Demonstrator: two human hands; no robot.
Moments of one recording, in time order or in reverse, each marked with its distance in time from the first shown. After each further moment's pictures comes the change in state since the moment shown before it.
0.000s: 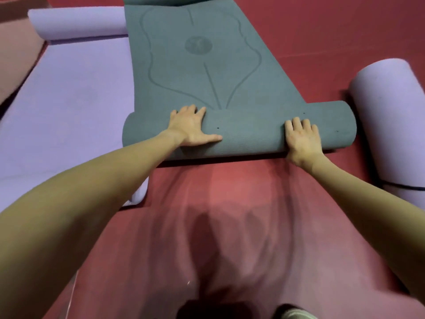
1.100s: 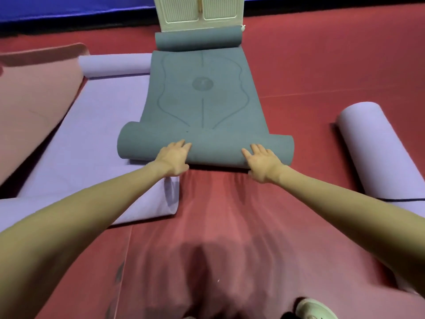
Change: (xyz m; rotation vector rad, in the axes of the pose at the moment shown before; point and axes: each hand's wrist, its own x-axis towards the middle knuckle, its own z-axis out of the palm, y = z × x) left_hand -0.094 -0.098 -0.058 -0.004 -0.094 0.017; right_hand -0.023 -0.118 -0.143 0.116 -0.292 -0.241
